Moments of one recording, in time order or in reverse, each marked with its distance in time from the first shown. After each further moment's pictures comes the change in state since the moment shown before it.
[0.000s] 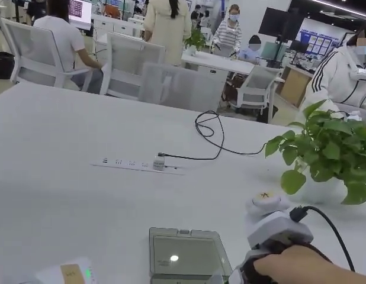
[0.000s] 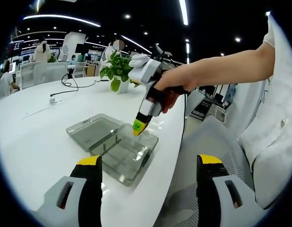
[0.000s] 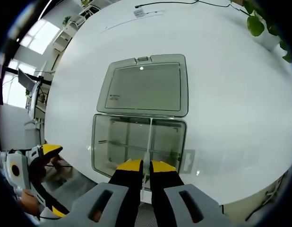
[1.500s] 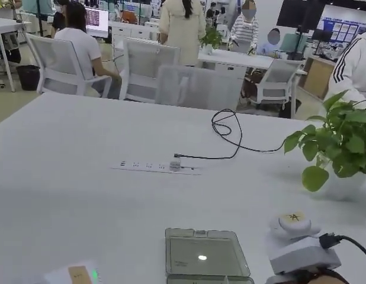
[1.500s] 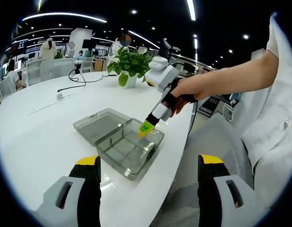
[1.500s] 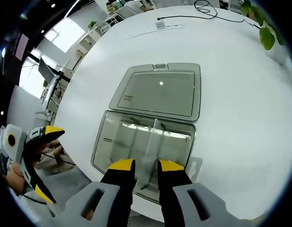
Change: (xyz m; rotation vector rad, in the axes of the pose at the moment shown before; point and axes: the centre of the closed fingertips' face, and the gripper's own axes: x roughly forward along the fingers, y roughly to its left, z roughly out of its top) left arm -0.005 0.004 -0.003 -0.023 0.053 0.086; right arm 0.007 0.003 -0.001 -0.171 -0.171 0.148
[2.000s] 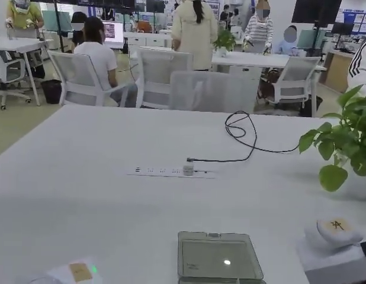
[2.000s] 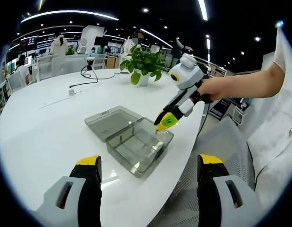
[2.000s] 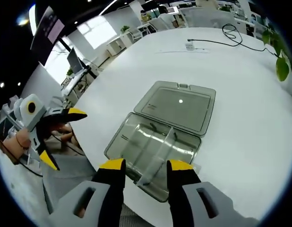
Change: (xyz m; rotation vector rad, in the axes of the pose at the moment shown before) left arm -0.006 0.011 0.001 -0.056 0.013 0.117; right arm -0.030 0.015 0.001 -0.239 -0.123 0.143
